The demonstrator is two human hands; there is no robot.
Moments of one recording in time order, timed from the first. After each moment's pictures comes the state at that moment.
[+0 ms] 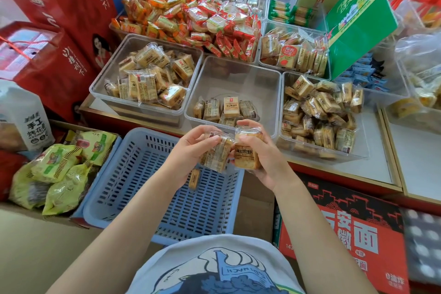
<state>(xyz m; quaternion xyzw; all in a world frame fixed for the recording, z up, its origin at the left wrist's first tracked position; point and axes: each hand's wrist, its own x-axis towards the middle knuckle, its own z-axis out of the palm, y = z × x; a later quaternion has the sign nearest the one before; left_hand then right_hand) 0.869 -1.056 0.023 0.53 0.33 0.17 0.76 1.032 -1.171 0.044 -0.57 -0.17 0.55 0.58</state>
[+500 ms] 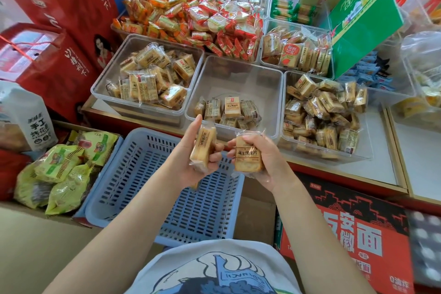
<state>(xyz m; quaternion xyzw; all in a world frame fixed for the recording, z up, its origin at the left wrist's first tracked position) 0.882 -1.057 0.029 0.22 0.32 0.09 0.92 1.035 -1.166 0.038 -0.53 -0.09 0.58 0.61</state>
